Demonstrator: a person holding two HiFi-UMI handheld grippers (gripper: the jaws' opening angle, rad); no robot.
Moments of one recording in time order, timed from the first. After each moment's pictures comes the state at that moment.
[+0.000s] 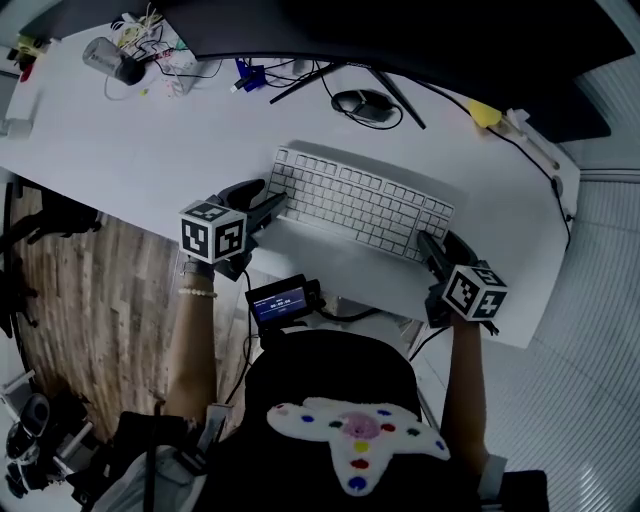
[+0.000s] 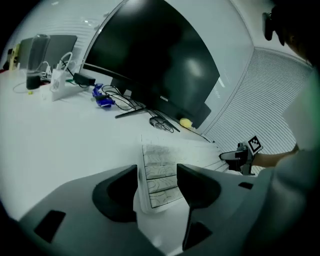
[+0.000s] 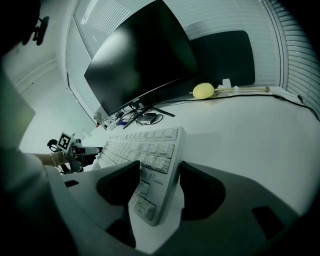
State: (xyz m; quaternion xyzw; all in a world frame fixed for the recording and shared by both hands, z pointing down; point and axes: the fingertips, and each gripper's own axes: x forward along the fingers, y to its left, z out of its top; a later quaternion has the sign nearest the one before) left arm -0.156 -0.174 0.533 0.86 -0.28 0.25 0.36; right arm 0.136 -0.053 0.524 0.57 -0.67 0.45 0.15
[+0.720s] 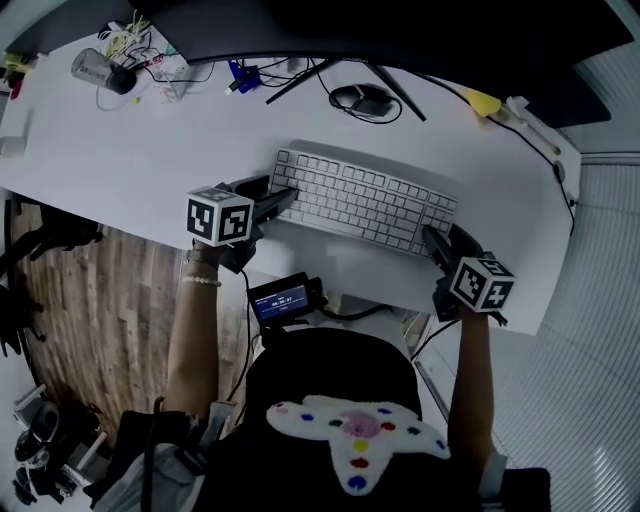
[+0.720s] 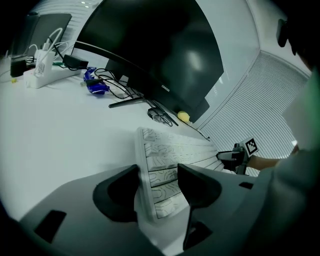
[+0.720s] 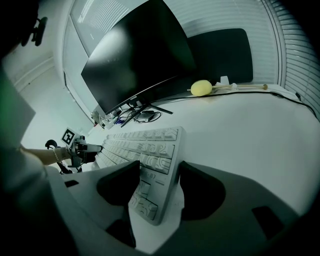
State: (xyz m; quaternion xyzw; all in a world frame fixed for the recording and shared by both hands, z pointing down) left arm -0.133 -0.177 0.543 0.85 -0.22 0.27 0.40; right arm 0.144 -0.045 0.527 0.58 -0.66 0.45 0.15
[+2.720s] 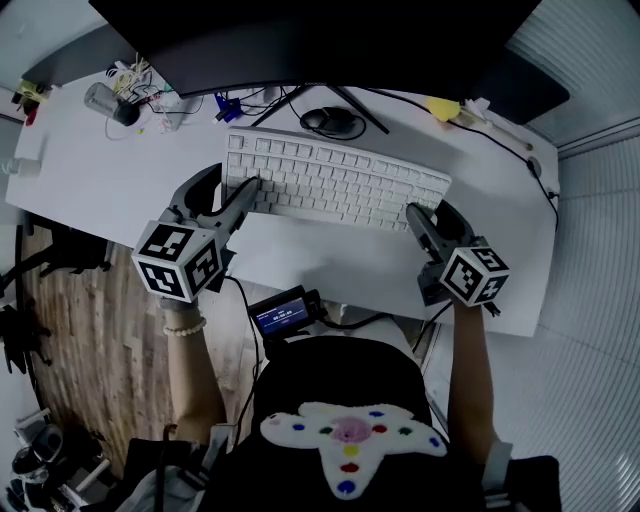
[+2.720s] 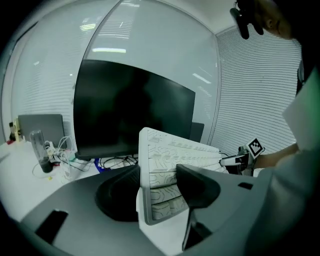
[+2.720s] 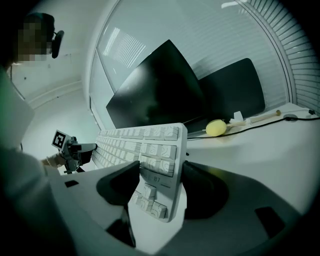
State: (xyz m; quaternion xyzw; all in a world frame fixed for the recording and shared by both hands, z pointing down) left arm -0.137 -0.199 0.354 0.90 -0.35 0.20 0.16; right arm 0.140 -0.093 0.434 0.57 -0.74 0.34 0.01
